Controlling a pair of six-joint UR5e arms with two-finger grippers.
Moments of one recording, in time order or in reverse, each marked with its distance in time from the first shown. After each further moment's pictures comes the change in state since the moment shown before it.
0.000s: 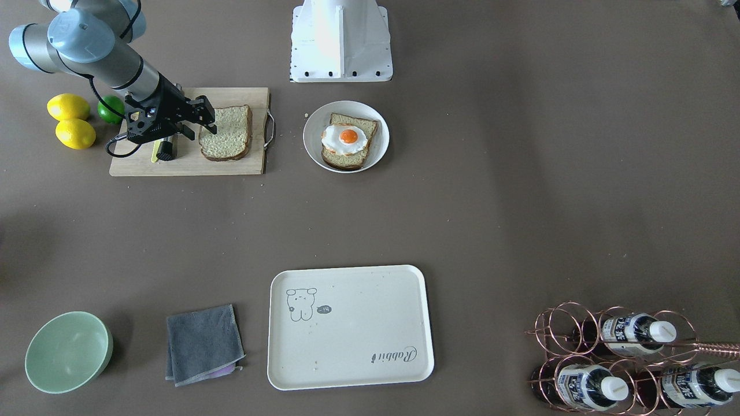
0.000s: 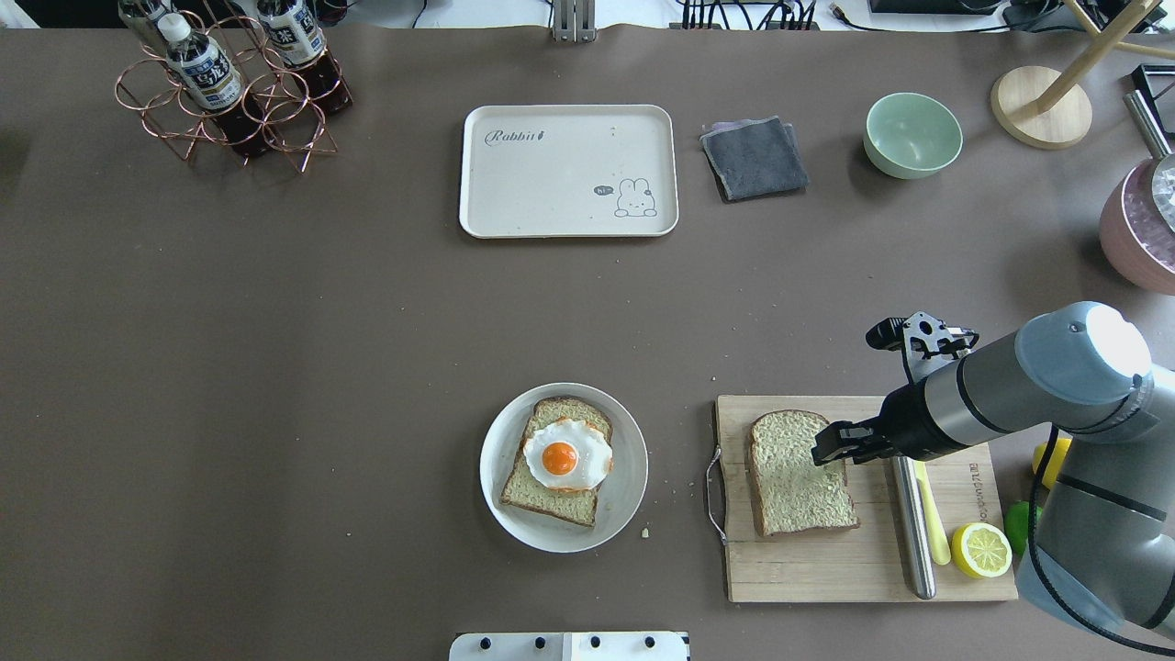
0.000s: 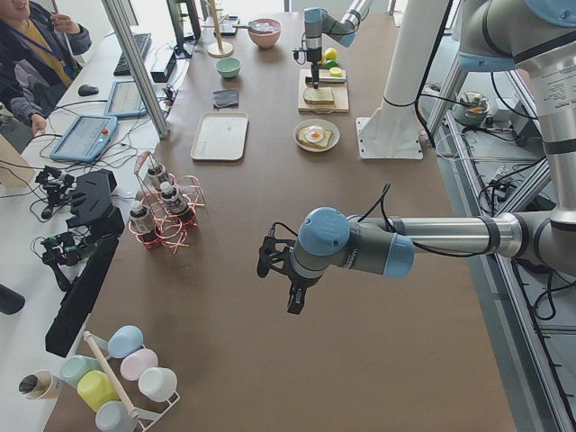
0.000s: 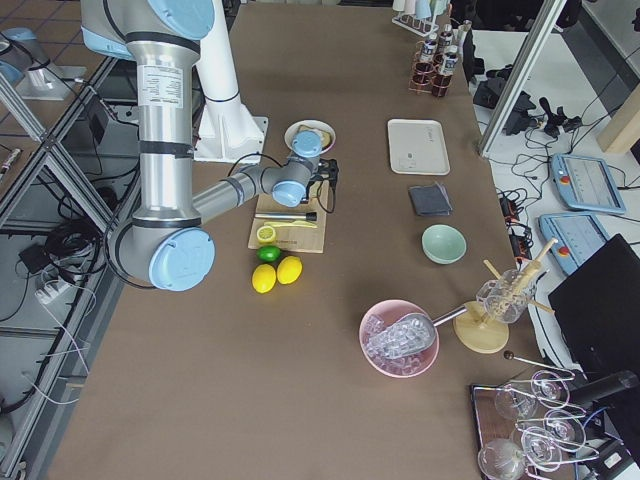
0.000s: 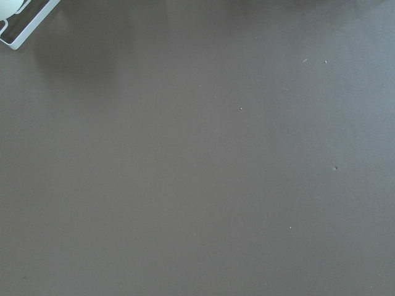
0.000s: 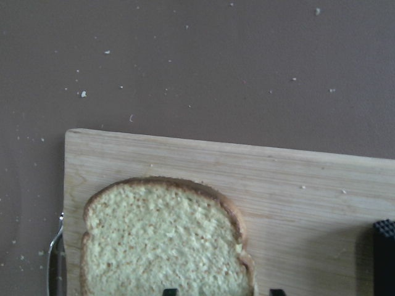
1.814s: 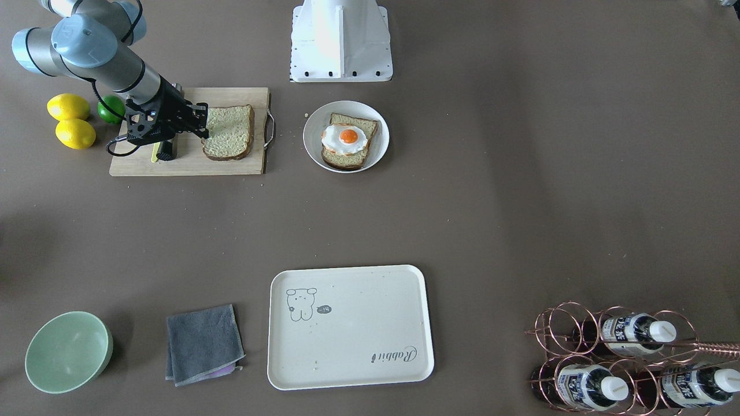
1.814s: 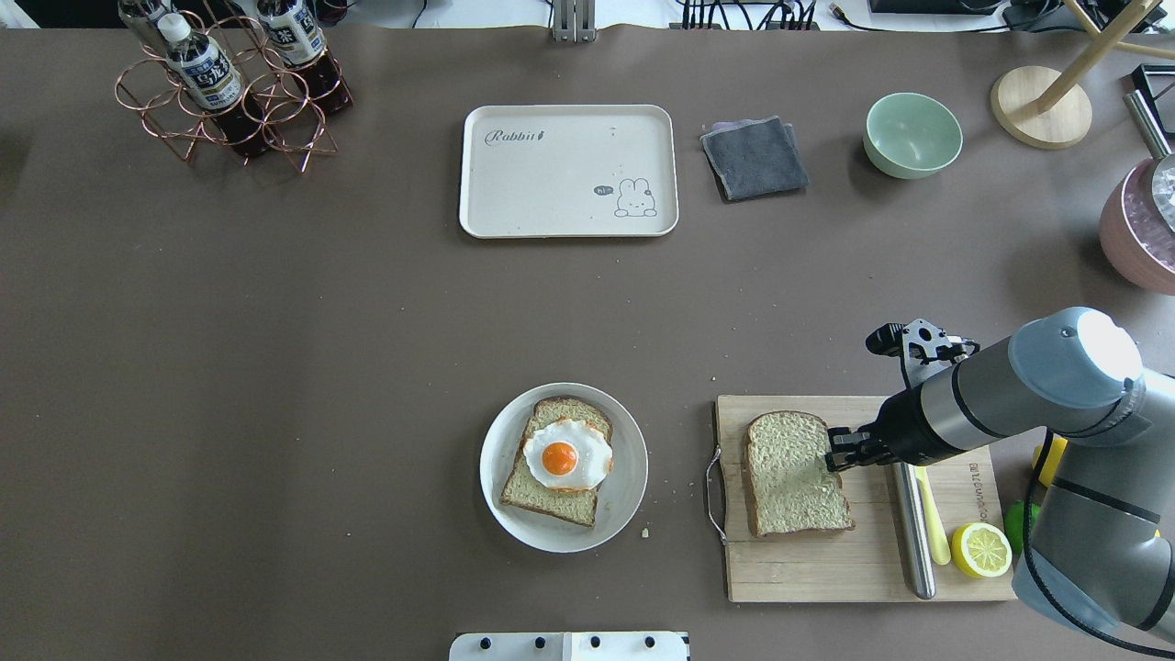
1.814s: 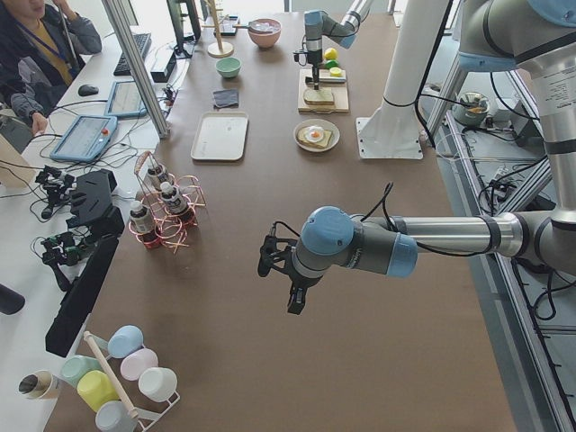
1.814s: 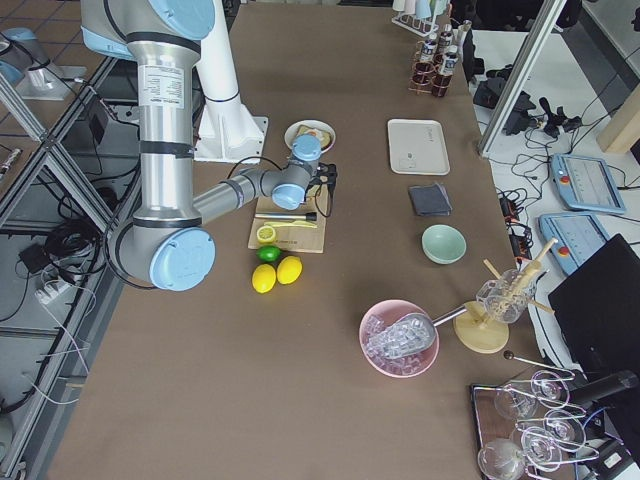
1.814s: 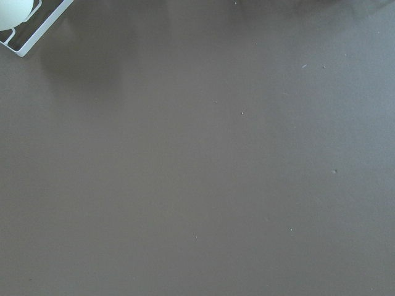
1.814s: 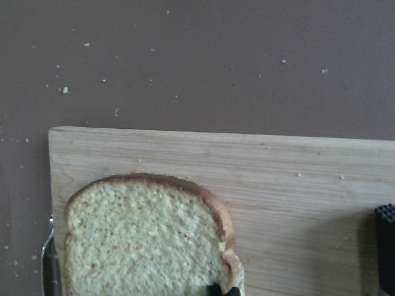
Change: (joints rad) left arm -0.019 0.003 -0.006 0.000 -0.005 0.007; right arm -0.010 0.005 -0.007 0.005 0.012 0.055
